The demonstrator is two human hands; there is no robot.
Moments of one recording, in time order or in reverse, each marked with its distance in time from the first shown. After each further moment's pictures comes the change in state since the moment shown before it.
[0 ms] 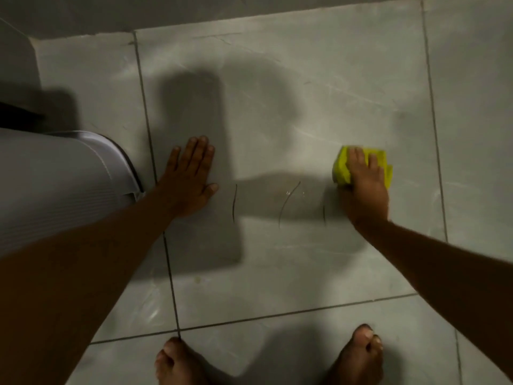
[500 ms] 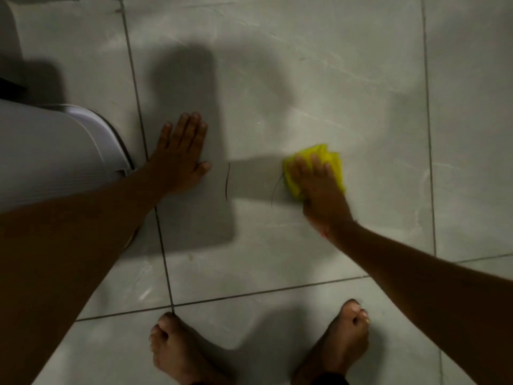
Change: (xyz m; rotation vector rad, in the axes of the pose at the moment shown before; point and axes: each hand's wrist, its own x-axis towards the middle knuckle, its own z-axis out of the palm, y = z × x) left_hand -0.001 0.001 0.000 -0.042 -0.002 0.000; right_hand -0.047 -0.038 0.028 -0.112 -0.112 -0.384
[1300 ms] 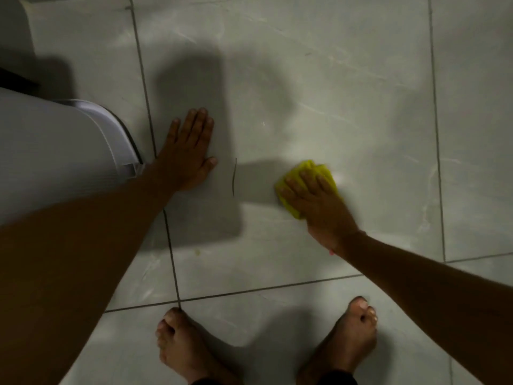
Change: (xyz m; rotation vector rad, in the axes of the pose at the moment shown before) left_hand -0.004 -0.001 0.001 -0.015 0.068 0.017; right_hand -0.031 -0.017 0.003 -0.102 -0.111 -0.251
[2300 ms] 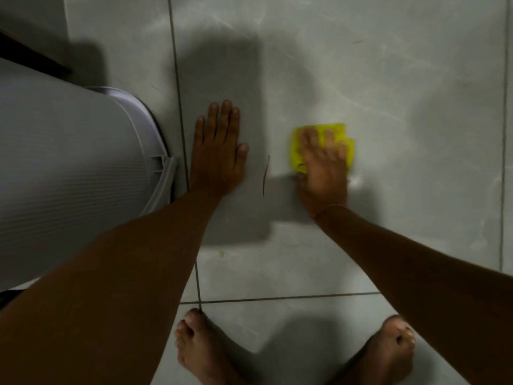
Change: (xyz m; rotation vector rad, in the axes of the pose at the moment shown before) left_hand 0.002 0.018 0.038 -0.092 0.294 -0.259; right_hand 0.090 -0.045 -0.002 0.208 0.260 0.342
